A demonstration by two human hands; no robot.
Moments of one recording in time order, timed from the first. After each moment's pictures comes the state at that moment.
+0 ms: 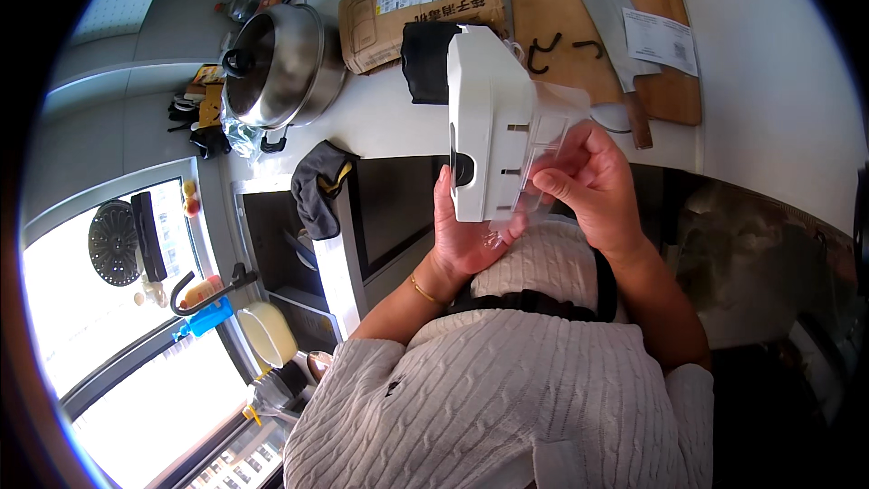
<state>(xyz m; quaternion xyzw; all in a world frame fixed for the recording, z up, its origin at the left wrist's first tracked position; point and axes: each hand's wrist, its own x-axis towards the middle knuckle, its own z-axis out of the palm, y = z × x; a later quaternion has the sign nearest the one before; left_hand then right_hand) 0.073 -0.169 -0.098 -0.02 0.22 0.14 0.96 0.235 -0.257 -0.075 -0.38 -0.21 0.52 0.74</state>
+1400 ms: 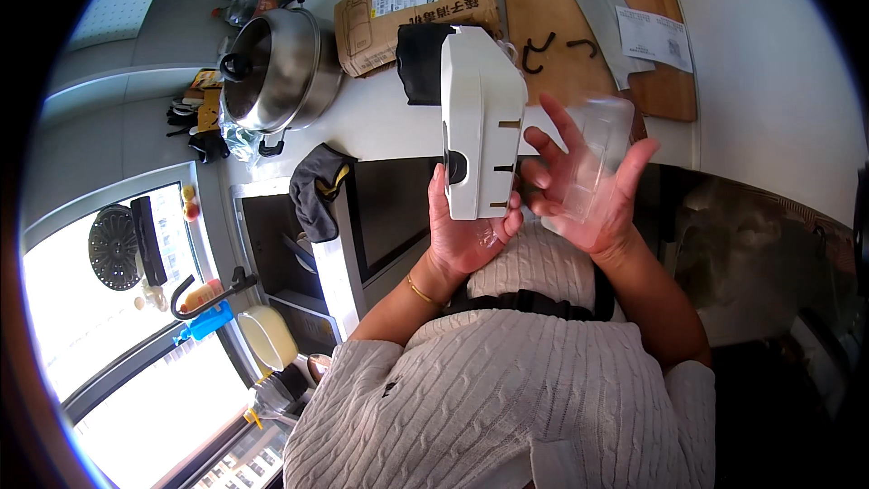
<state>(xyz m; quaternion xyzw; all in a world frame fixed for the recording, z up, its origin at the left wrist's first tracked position) 0.077 -0.166 -0.097 -0.05 0.19 0.13 0.97 0.229 -0.258 -0.102 0.03 -0.02 0.64 0.77</state>
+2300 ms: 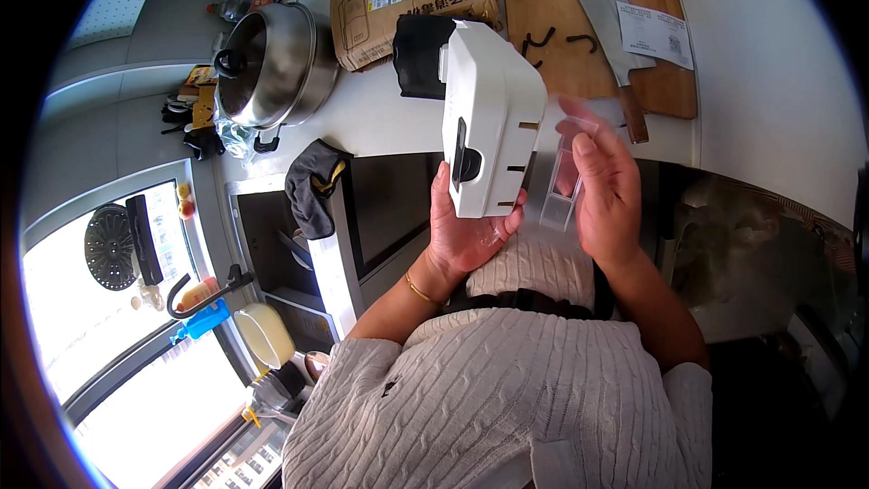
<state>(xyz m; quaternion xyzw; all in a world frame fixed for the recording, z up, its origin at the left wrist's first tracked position) 0.074 -0.167 -0.105 -0.01 0.21 0.12 0.97 0.224 -0.264 -0.073 -0.52 -0.21 0.37 0.74</state>
